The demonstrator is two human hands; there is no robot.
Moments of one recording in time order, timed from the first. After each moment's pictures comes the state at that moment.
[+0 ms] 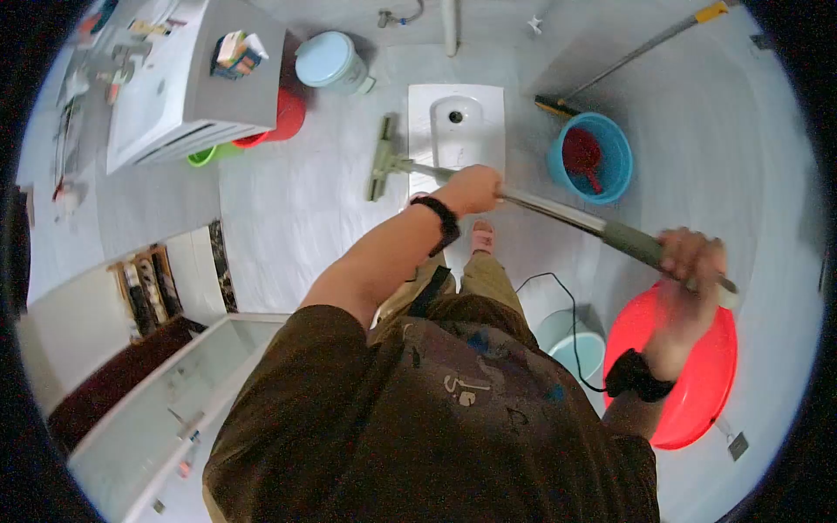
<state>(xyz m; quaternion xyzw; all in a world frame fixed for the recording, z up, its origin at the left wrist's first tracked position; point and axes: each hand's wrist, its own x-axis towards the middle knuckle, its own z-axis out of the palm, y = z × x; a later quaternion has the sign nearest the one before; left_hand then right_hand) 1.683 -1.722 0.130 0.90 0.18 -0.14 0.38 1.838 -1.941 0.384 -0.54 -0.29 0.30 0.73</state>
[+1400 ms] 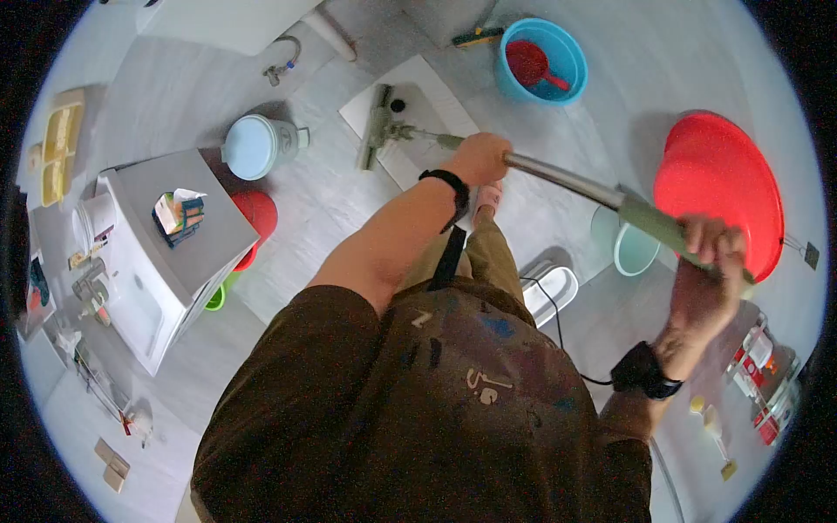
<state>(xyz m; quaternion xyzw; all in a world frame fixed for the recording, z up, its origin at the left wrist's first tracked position) 1.745 -1.699 0.084 0.90 -0.09 -0.16 0.40 1.733 -1.916 0.405 -0.65 0.01 0.06 0.76</state>
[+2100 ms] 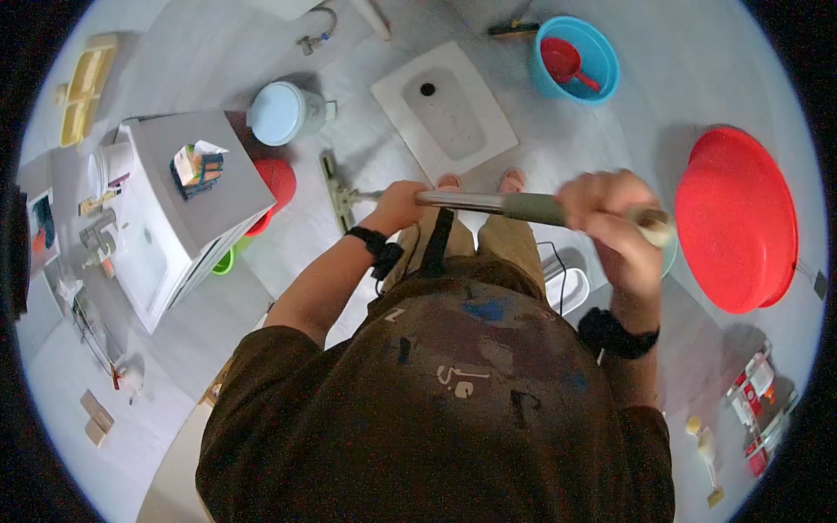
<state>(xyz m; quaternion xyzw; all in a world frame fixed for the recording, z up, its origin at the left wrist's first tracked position) 1.554 -1.585 0.105 0.88 0.07 -0.17 0.44 1.701 -1.828 0.347 -0.55 -0.15 0.30 0.76</state>
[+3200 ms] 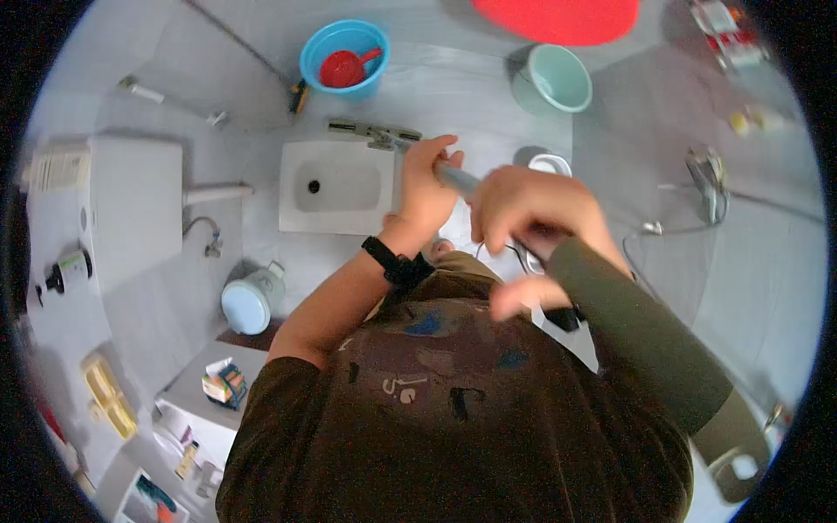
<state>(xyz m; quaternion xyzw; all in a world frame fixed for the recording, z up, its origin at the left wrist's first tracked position) 1.615 -1.827 0.220 0.78 -0.22 0.02 0.59 1.548 -1.937 0.410 -0.72 -0.22 -0.04 0.66</state>
